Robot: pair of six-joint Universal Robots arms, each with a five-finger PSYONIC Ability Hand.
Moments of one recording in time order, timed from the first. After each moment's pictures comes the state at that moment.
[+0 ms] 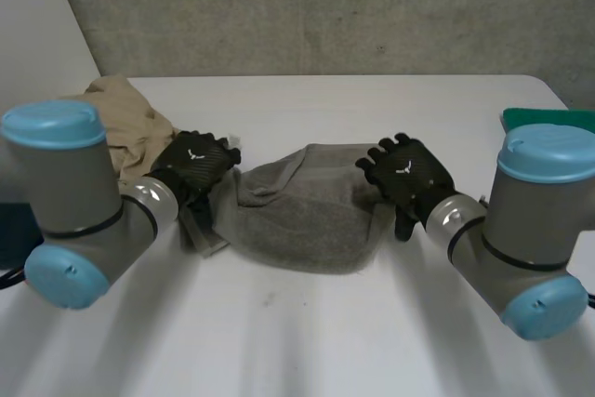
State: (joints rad) left arm 4.32 -2.05 -1.47 3.20 -1.41 3.65; right arm 2.02 -1.08 1.52 -0.15 1.40 2.51; left_hand 0.32 0.31 0.31 0.31 0.12; right_hand 0.22 0.21 0.21 0.21 0.05
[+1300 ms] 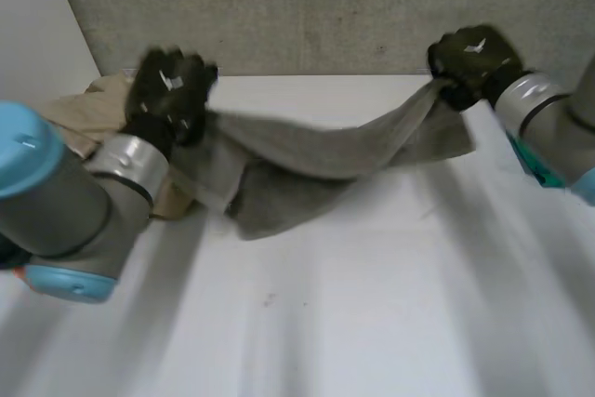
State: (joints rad) left arm 4.28 -1.82 -1.60 3.62 -1.50 3.56; right arm 1.79 -1.04 1.06 -0.02 1.21 2.71; left_hand 1.16 1.19 1.19 1.20 0.97; right_hand 1.13 1.18 1.19 1.20 0.98
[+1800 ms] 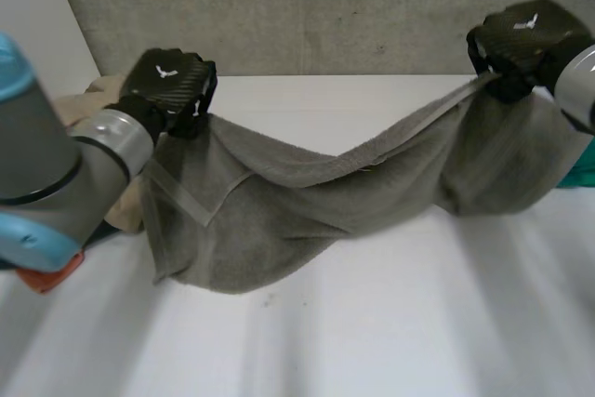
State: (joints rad) left arm 4.34 -1.93 -1.37 3.28 -1.39 3.47; right arm 1.76 -1.24 1.09 0.27 1.29 2.58; left_hand 1.16 1.20 1.19 1.20 0.97; right_hand 1.13 1.18 1.19 1.20 0.98
